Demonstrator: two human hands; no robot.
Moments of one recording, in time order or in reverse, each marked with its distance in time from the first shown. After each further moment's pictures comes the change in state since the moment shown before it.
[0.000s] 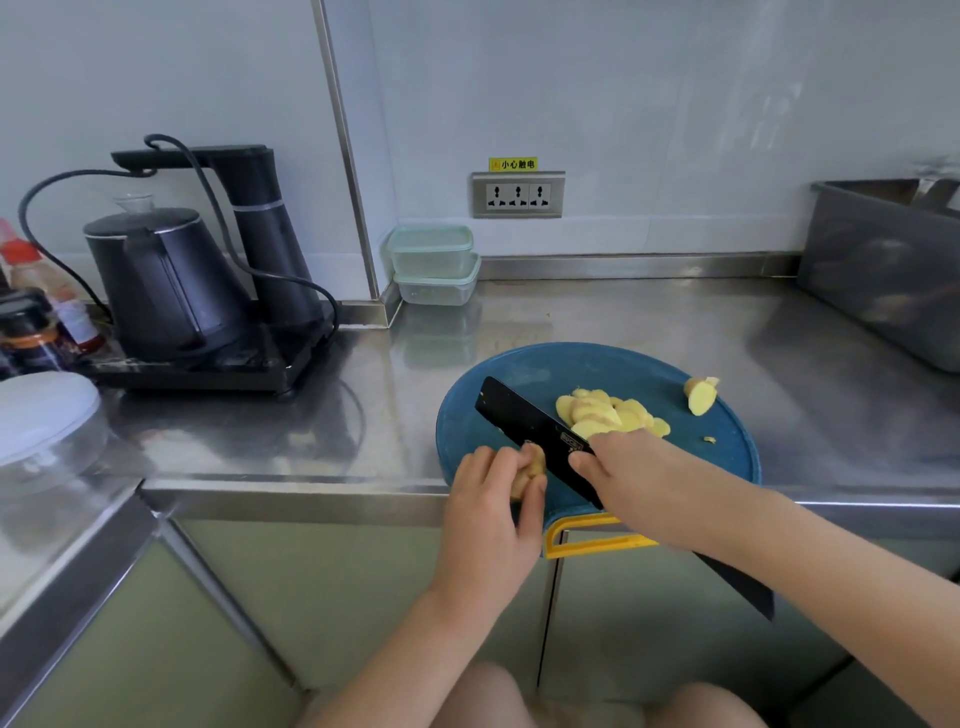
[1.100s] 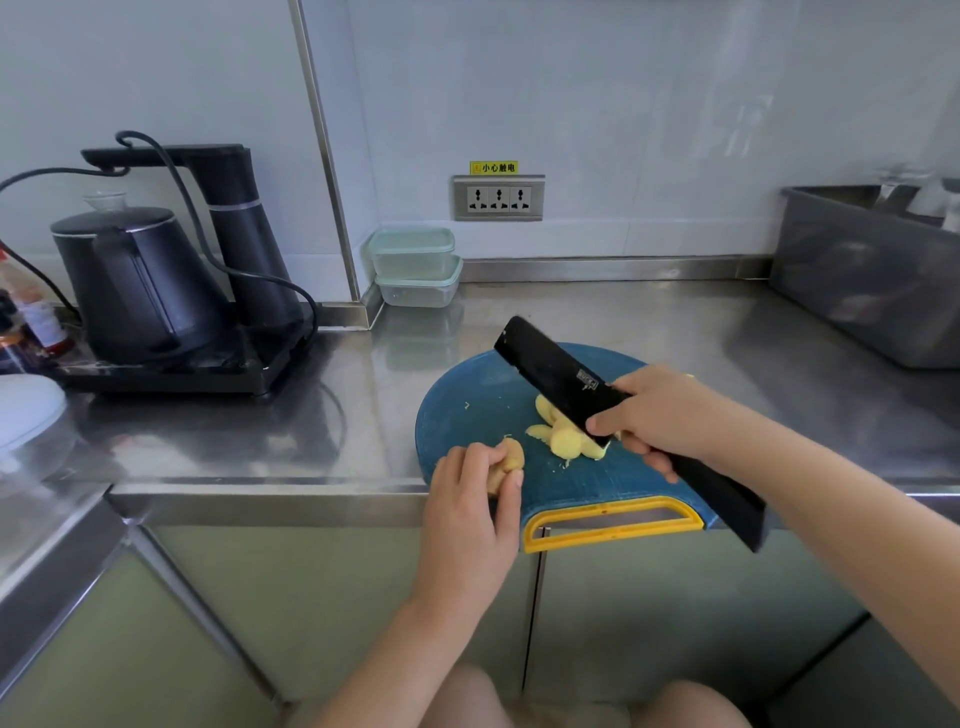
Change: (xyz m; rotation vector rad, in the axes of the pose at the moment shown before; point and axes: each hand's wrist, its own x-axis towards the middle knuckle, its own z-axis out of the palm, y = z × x) left_hand -0.006 0.000 0.002 0.025 0.006 -0.040; right_hand 0.007 0.019 -0.047 0.439 -0.057 0.191
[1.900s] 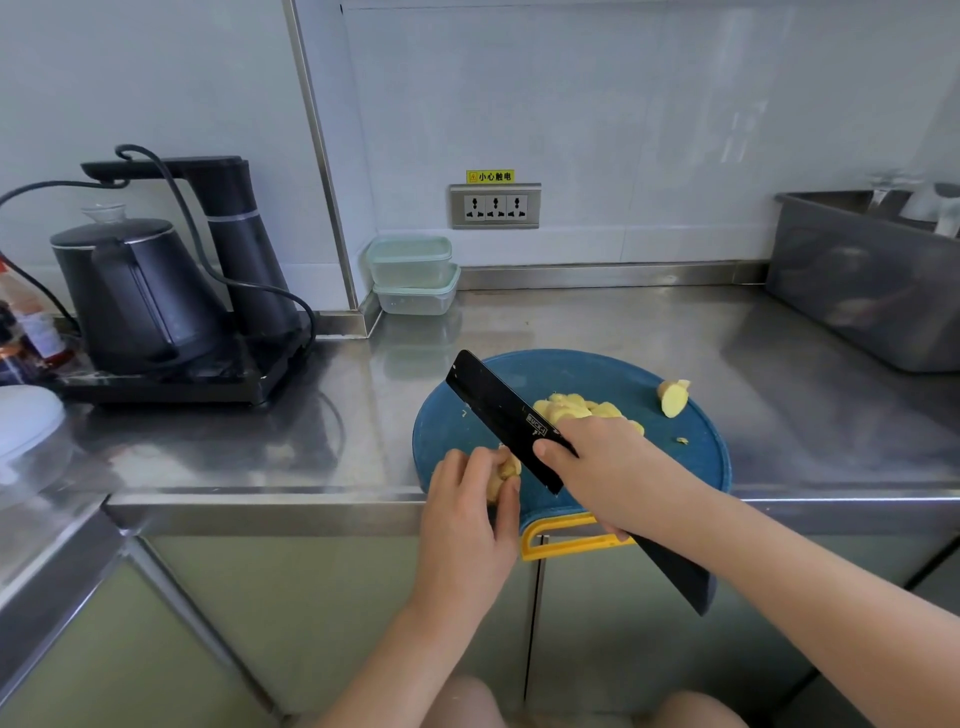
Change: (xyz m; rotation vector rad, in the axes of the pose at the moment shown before) left_hand 0.006 0.004 -0.001 -0.022 -0.009 0.007; right_hand -0.015 -0.015 0.050 -0.291 0.104 -0.150
